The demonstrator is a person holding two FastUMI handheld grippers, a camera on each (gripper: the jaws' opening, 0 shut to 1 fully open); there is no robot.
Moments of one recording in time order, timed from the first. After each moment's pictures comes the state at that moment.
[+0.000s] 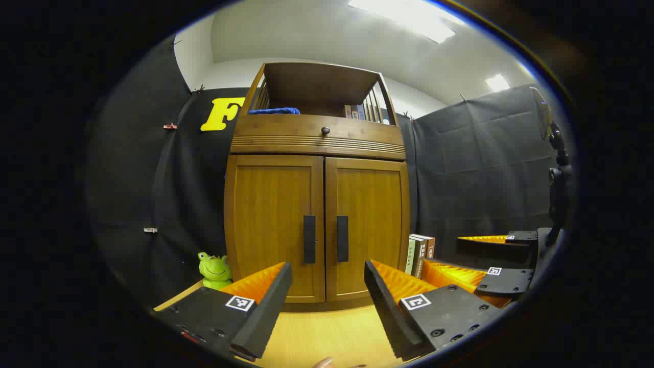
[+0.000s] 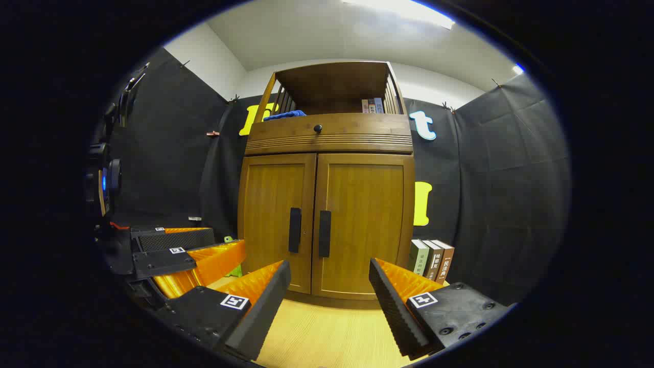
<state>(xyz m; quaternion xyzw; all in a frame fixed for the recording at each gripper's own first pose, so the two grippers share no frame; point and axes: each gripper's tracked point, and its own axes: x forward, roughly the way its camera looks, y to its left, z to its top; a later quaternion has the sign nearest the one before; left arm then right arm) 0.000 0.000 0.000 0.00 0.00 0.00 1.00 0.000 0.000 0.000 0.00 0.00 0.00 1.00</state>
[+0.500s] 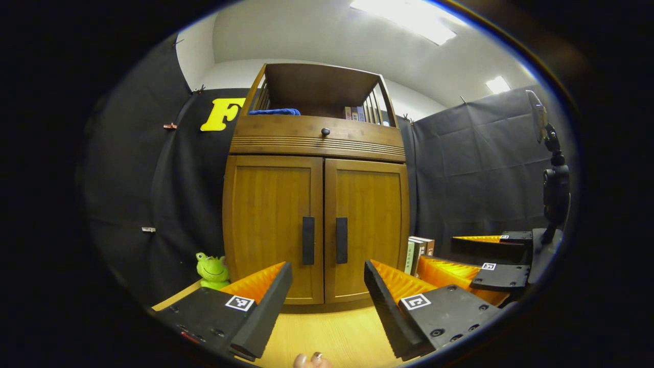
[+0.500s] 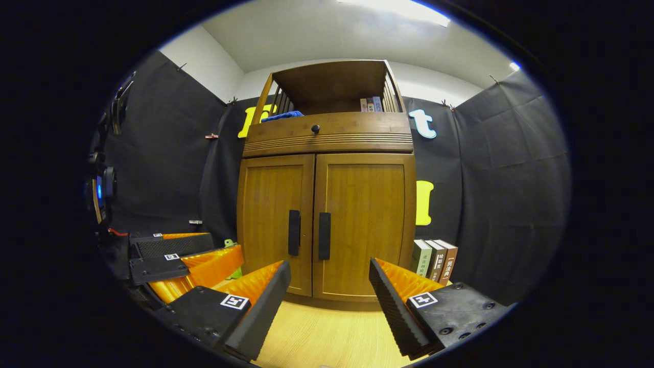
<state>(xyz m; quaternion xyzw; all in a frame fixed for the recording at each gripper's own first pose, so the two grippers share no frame) 0.002 0.005 0.004 0.00 -0.01 0.01 1.00 0.011 -0.004 0.004 0.01 0.00 0.00 1.00</state>
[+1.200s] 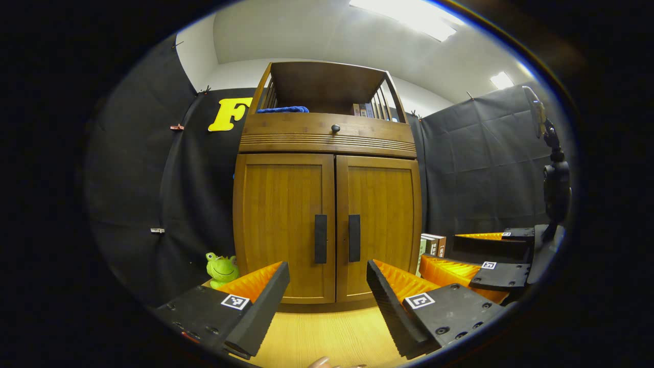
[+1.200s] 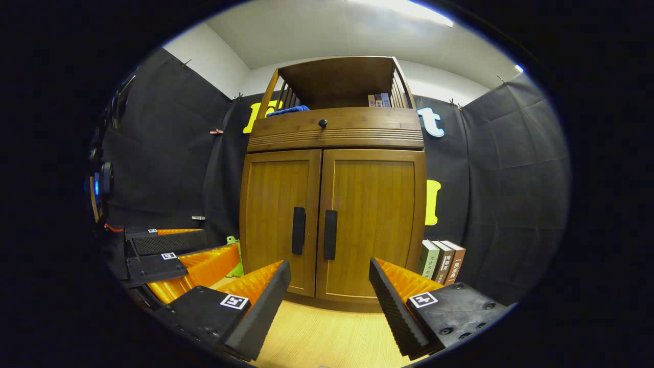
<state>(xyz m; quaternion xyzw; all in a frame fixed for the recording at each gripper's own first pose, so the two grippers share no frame) 0.008 0.017 -0.001 -0.01 0.00 0.02 1.00 0.029 0.004 -0.005 0.00 0.01 0.02 1.00</state>
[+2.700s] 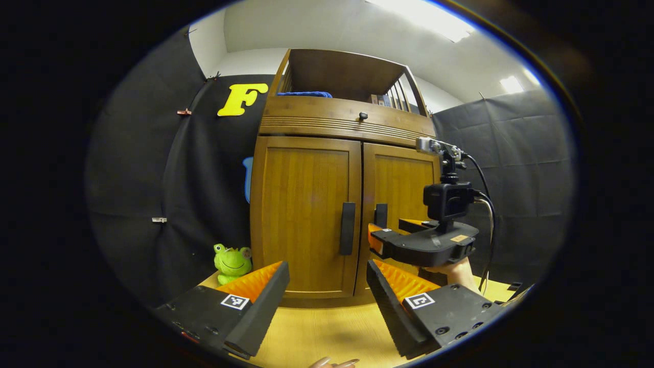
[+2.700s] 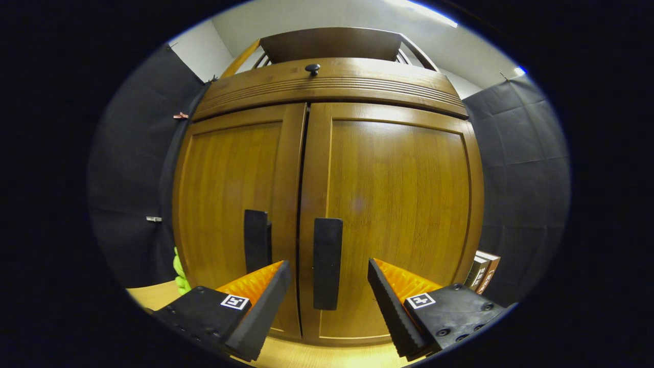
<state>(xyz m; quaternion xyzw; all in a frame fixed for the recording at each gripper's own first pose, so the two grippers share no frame) 0.011 0.065 -0.019 -0.02 0.03 0.02 1.00 0.260 0.009 -0.053 -0.01 0.01 -0.06 1.00</state>
